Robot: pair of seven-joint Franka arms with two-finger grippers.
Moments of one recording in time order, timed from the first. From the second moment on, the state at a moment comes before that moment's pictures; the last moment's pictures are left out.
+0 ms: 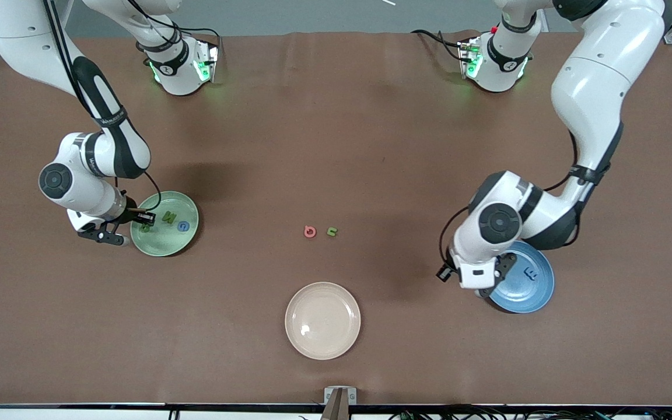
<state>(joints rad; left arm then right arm) 0.15 0.78 -0.60 -1.52 0.51 2.15 -1.40 -0.06 0.38 0.00 -2.24 0.00 2.54 0.16</state>
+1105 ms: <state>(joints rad) 0.34 0.78 -0.59 -1.54 0.51 2.15 -1.02 0.24 0.34 0.09 -2.10 0.01 2.38 0.75</state>
